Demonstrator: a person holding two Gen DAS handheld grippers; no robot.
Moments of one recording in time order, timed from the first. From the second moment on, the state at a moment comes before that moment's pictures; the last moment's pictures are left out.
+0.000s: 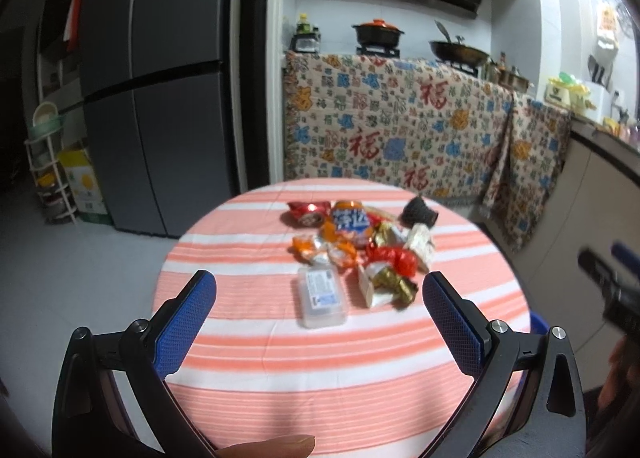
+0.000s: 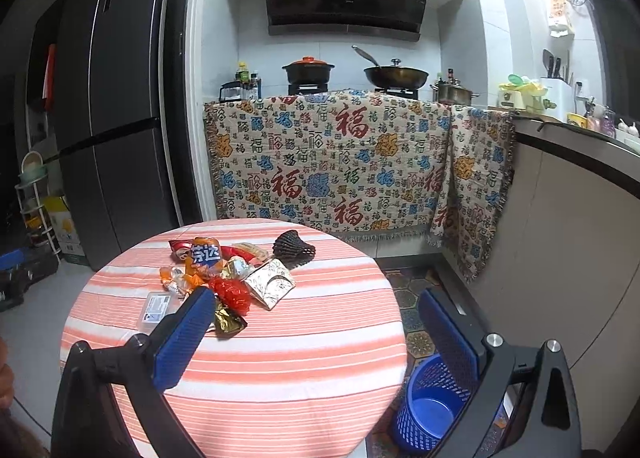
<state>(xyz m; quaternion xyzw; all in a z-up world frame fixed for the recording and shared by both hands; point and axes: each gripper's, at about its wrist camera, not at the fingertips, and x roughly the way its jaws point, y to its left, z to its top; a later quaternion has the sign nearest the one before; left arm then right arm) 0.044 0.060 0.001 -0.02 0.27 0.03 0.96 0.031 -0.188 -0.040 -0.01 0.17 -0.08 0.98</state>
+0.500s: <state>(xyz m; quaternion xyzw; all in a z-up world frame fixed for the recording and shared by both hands) 0.046 0.058 -0.011 -0.03 0.29 0.02 0.96 0.042 -0.146 -0.042 -0.05 0.17 -0.04 0.98</state>
